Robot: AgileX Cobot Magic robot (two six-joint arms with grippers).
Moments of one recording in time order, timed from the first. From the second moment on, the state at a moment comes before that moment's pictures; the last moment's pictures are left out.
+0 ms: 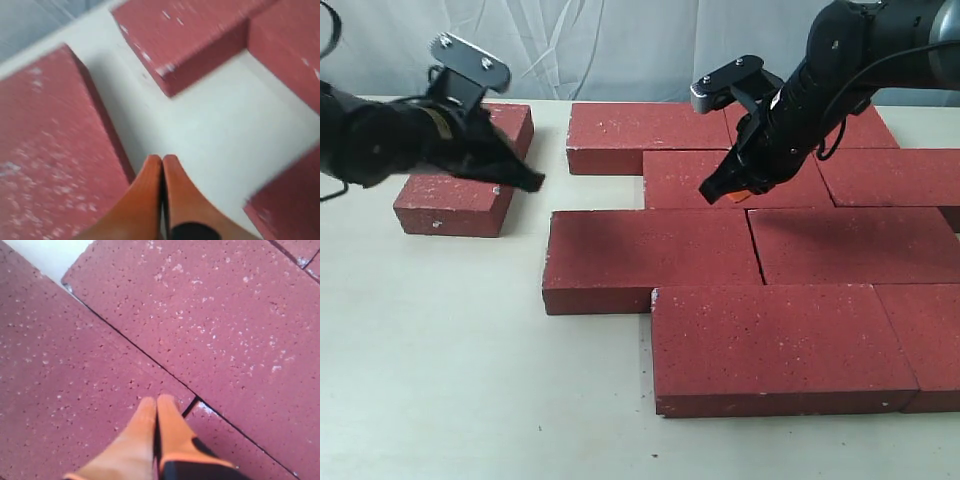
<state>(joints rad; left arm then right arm) -0.35 1.73 -0.93 0.07 -0.06 0.11 0.35 1.91 -1.33 0.19 0.71 -0.47</state>
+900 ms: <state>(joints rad) -0.11 2.31 -1.90 0.05 0.37 0.07 0.35 1.91 -1.33 0.24 0.67 -0.47</state>
